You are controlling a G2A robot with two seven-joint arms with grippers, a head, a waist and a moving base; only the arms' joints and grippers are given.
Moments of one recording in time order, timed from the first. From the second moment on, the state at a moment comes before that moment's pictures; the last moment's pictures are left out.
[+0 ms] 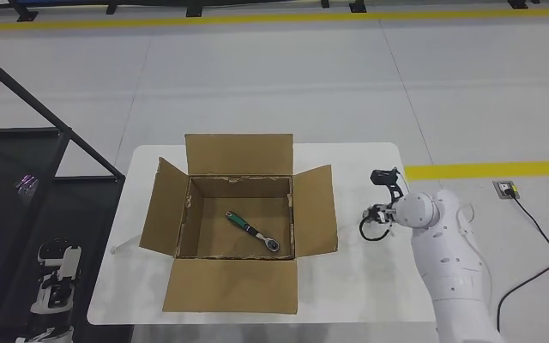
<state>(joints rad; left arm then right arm) 1.79 -1.20 -1.99 -1.92 0.38 -0.58 0.21 -0.59 -1.42 1.58 -0.98 -1.27 -0.16 1.15</state>
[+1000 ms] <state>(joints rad) 1.79 -1.20 -1.99 -1.92 0.38 -0.58 0.21 -0.73 -1.46 1.01 -1.95 -1.38 -0.12 1.13</state>
